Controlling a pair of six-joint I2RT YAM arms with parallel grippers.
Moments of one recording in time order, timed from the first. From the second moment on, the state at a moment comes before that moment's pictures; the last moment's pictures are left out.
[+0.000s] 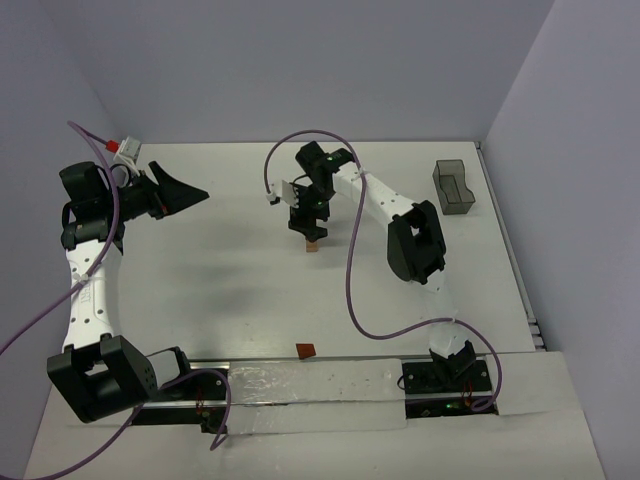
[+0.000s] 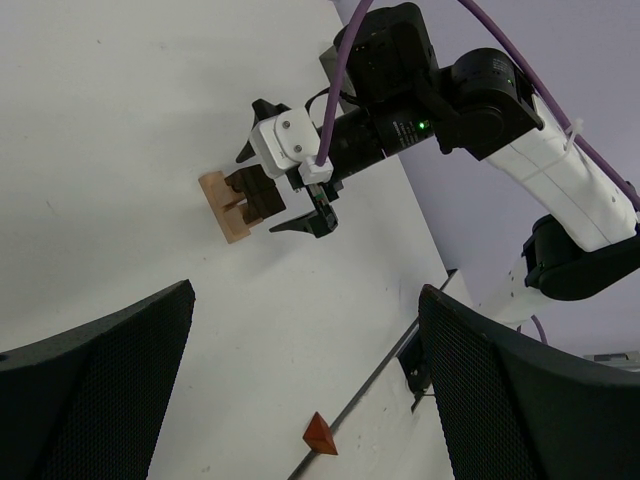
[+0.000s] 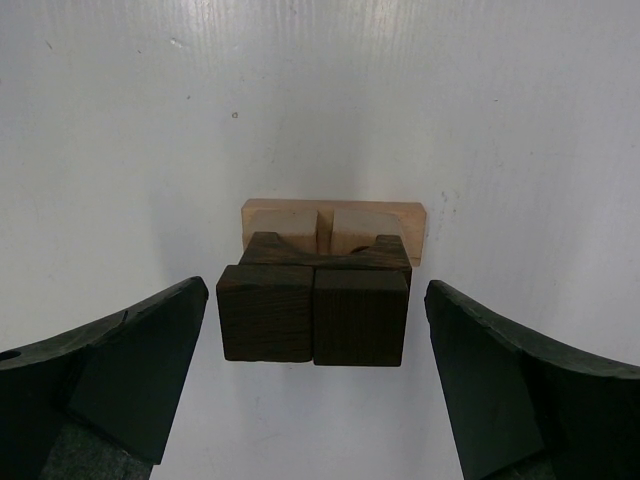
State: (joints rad) left arm 0.29 1.20 1.11 -0.35 1.11 -0.41; right arm 0.60 2.29 2.11 -1.11 -0.39 -0.94
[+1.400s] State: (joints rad) left arm 0.30 1.20 1.10 -0.35 1.12 -0.41; right arm 0.60 2.30 2.11 -1.10 -0.39 -0.95
